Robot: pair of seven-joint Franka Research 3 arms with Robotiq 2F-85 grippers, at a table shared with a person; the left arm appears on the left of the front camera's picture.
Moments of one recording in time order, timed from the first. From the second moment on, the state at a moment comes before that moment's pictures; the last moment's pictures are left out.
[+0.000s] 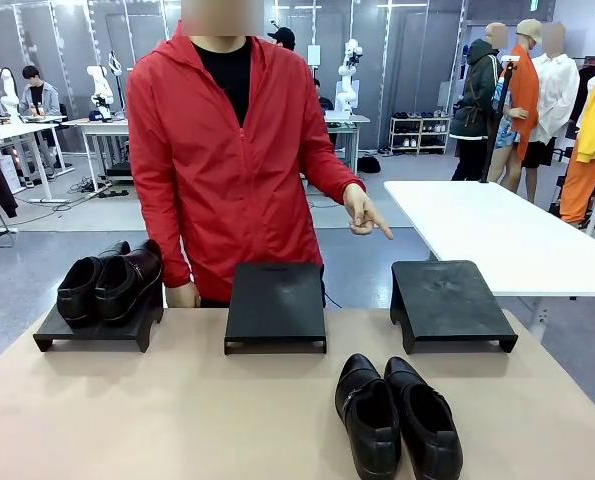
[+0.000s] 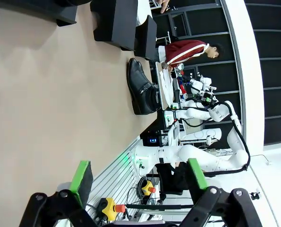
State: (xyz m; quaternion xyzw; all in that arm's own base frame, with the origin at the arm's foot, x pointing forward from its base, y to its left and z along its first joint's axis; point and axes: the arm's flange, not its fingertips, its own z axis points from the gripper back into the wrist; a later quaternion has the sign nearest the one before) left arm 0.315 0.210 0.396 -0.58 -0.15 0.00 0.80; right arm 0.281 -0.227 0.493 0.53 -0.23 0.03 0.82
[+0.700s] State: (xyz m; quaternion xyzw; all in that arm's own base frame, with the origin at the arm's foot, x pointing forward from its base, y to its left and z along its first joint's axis) left arm 0.315 0.210 0.396 -0.58 -0.15 0.00 0.80; right arm 0.286 -0.190 0.529 0.47 -0.20 0.07 0.85
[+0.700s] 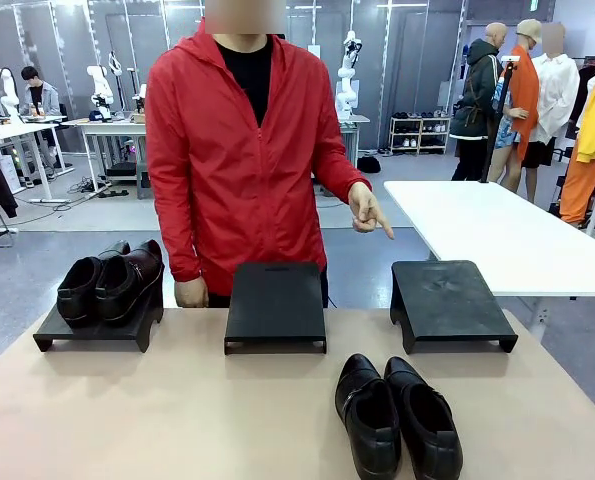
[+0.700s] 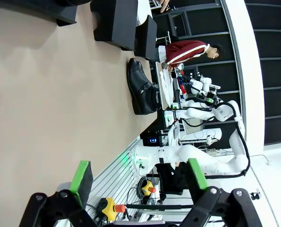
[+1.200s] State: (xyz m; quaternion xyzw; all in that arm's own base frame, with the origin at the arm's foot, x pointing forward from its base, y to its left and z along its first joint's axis) left arm 0.315 0.210 0.396 -0.58 -0.15 0.00 0.80; right arm 0.287 -0.045 0.595 0.33 -0.13 0.12 0.93
